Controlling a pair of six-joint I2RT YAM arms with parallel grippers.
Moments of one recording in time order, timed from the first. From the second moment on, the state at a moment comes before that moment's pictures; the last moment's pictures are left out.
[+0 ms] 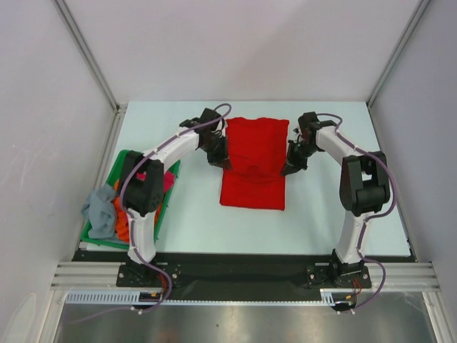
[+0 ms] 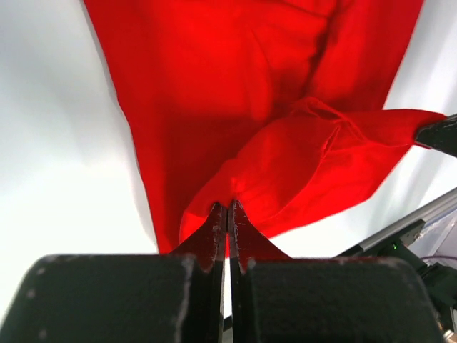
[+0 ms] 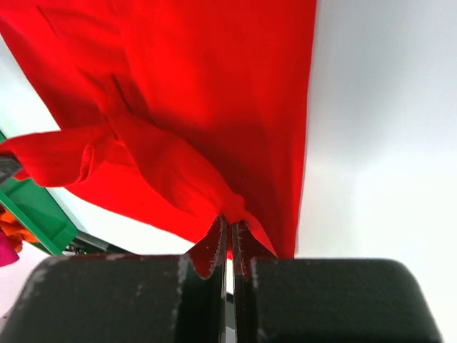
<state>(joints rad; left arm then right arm) -0.45 2.02 1.63 -0.75 0.35 -0.51 0.20 1.94 1.48 -0.88 -0.41 0.45</state>
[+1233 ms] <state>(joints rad) -0.36 2.27 1.87 -0.75 0.40 -0.51 0.13 2.23 1.80 -0.88 -0.51 0.46</state>
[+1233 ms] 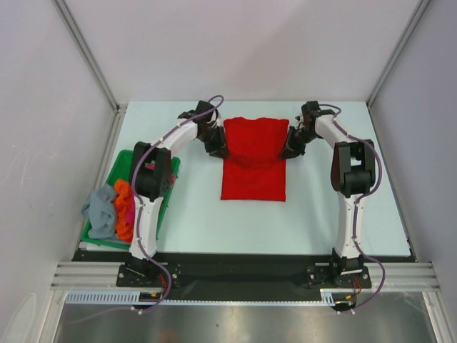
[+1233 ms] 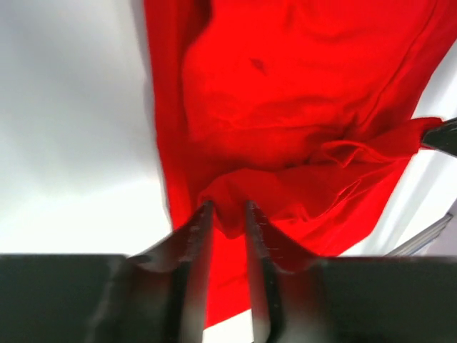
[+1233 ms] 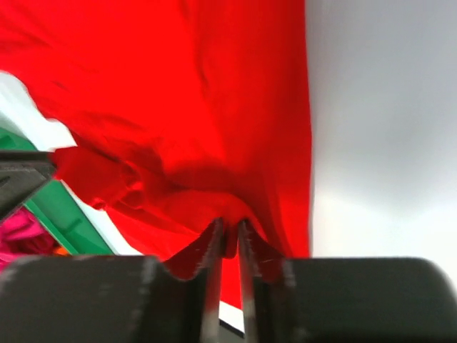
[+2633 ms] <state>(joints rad) -0.31 2.36 1.85 -0.52 0.58 -0.55 0.15 2.43 2.04 -0.88 -0.46 0.48</state>
